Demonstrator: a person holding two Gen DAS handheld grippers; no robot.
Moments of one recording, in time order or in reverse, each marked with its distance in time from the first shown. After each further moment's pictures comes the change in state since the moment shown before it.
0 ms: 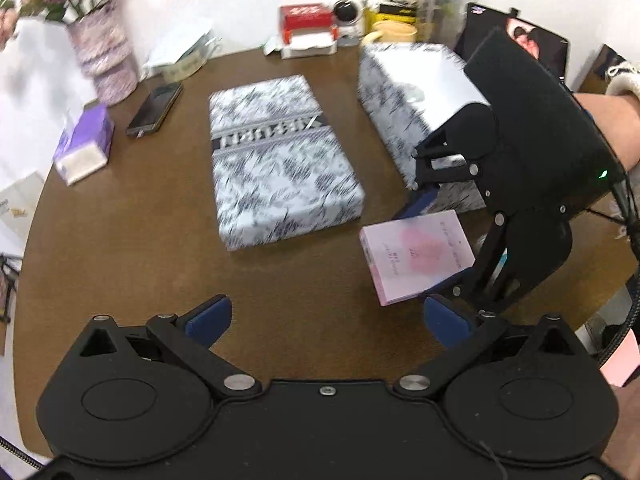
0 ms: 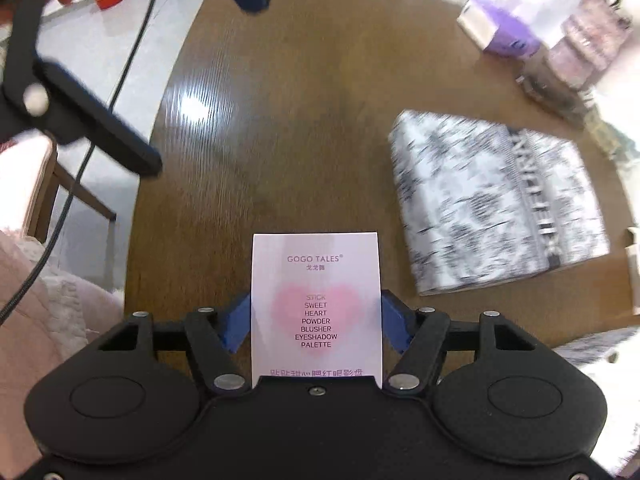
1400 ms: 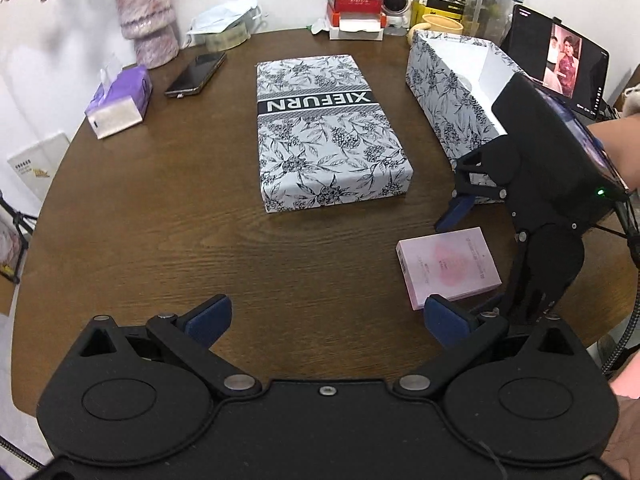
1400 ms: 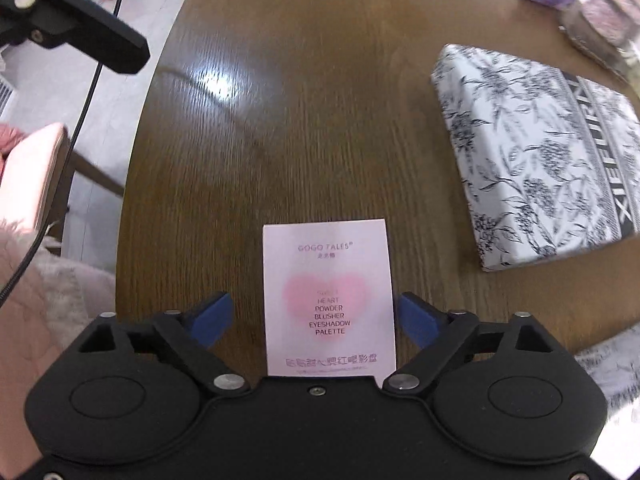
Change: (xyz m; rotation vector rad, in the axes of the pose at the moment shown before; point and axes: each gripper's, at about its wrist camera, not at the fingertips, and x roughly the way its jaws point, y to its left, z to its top) left arm 0.014 0.025 -0.036 -0.129 0.019 0.079; right arm 0.081 0.004 -0.004 0.011 0.118 0.122
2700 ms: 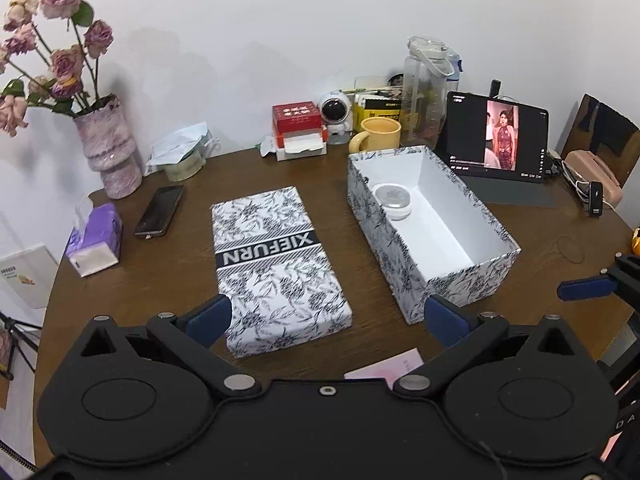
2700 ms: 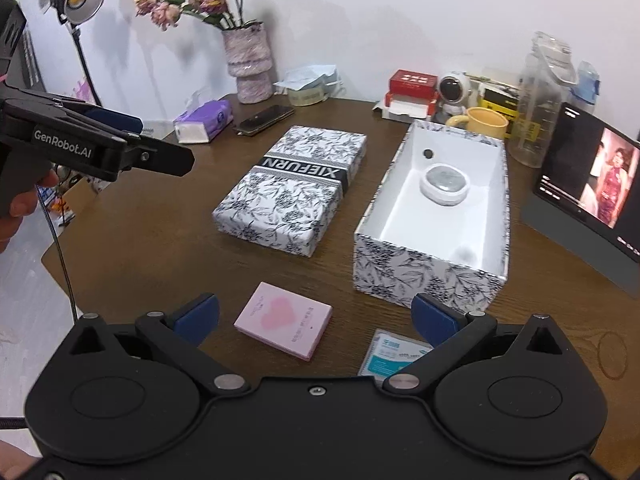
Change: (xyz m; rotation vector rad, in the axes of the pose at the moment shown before) left arm -0.062 -0.044 0.075 0.131 -0.253 -0.065; right arm -0.169 0.090 -0.091 1.007 -0.525 -0.458
